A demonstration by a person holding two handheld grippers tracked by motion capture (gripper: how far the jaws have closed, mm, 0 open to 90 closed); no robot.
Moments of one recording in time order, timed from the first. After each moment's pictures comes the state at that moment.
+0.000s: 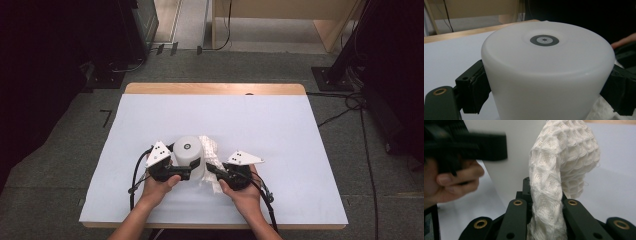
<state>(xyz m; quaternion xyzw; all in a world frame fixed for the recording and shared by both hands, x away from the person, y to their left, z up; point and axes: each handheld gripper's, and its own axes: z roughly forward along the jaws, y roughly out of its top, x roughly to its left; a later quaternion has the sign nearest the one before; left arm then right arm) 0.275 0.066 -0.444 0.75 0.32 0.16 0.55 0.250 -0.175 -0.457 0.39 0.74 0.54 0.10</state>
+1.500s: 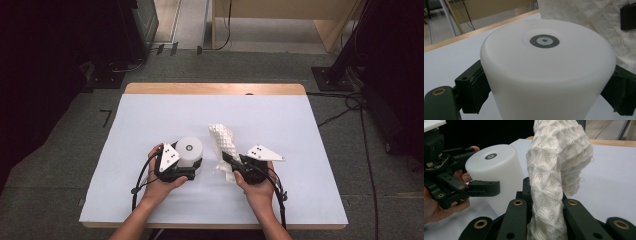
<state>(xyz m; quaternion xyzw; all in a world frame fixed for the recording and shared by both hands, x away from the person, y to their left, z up) 0.278 0.059 -0.461 0.77 0.32 0.24 0.50 0.252 -0.213 -0.442 0.43 0.70 0.56 0.15</state>
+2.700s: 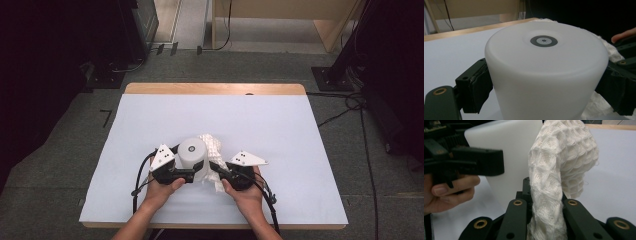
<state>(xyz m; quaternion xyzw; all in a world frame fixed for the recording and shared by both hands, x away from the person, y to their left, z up) 0.269 0.061 -0.447 0.75 0.33 0.16 0.56 0.247 -0.182 -0.458 0.40 0.73 0.54 0.11</state>
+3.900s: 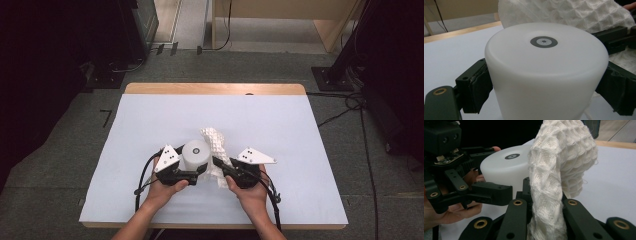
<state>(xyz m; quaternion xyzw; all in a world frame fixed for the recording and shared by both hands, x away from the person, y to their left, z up) 0.269 0.054 -0.446 0.76 0.30 0.16 0.55 0.243 -0.191 -0.436 0.40 0.71 0.57 0.12</state>
